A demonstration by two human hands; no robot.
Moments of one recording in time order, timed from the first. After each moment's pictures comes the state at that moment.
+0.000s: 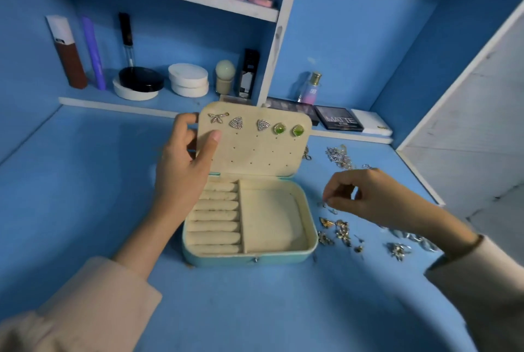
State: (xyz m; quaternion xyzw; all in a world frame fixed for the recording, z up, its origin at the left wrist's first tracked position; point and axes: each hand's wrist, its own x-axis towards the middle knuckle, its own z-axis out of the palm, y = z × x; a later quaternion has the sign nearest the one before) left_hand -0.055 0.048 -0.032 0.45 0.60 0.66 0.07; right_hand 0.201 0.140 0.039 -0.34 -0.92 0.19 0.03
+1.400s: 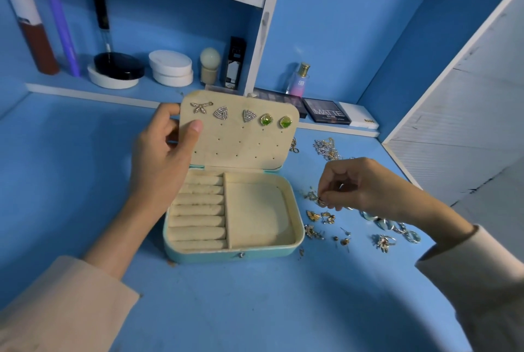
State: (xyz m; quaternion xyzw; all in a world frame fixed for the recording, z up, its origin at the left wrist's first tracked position) left_hand -0.052 0.044 -0.026 0.46 0.60 0.65 0.06; right_hand 0.205 0.134 0.052 -0.36 -0.87 0.33 0.05
